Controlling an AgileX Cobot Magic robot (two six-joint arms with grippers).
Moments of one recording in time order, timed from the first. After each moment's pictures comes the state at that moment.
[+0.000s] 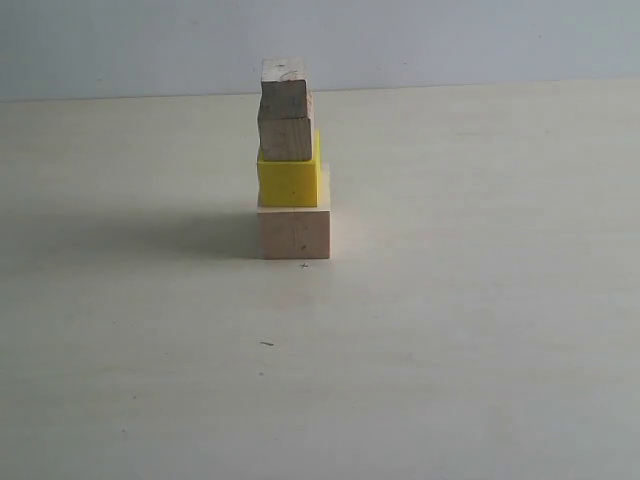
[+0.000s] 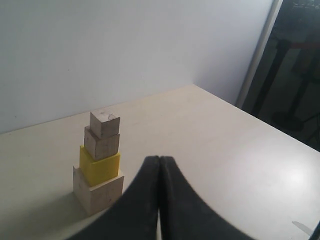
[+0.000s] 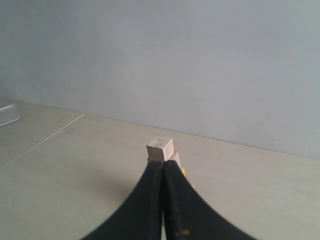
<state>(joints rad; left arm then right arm) -0.04 0.39 -0.76 -0.95 0.95 0.68 0.26 0.46 -0.95 0.49 0.82 -0.26</state>
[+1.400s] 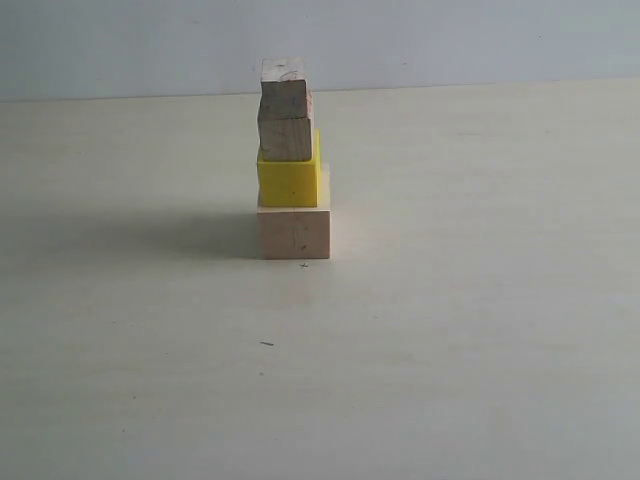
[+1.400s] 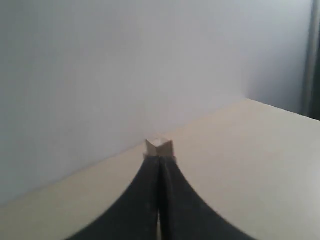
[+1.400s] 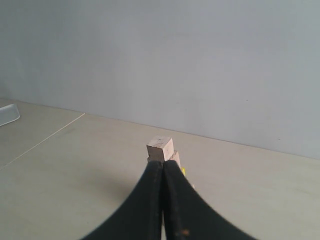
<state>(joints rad) 0.06 0.27 -0.75 -0.91 0.91 0.82 0.26 0.46 -0.95 0.49 0.82 -0.26</state>
